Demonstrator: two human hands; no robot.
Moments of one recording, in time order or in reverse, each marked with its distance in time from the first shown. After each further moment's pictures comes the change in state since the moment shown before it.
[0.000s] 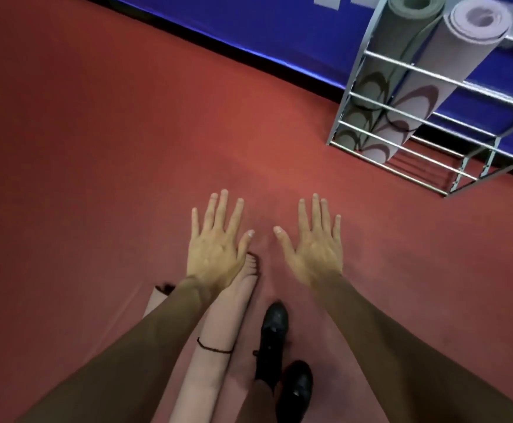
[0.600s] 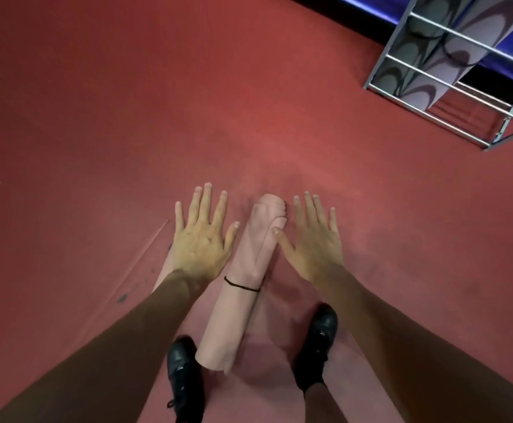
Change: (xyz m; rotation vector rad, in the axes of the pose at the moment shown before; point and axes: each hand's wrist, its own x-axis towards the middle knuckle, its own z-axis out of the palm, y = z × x) left_hand -0.164 -0.133 0.087 -0.005 -0.060 -0.111; right_hand -0.125 -0.092 0.134 -0.186 -0.153 -0.108
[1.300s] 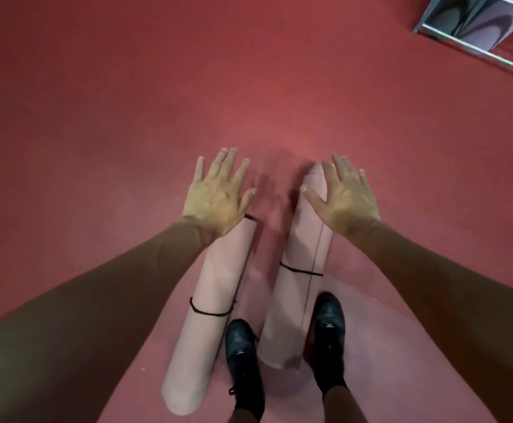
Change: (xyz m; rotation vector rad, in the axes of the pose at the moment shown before) left_hand 0.070 -0.195 0.078 0.171 -0.176 0.263; right_hand 0.085 -0.133 0.109 0.117 0.001 0.138
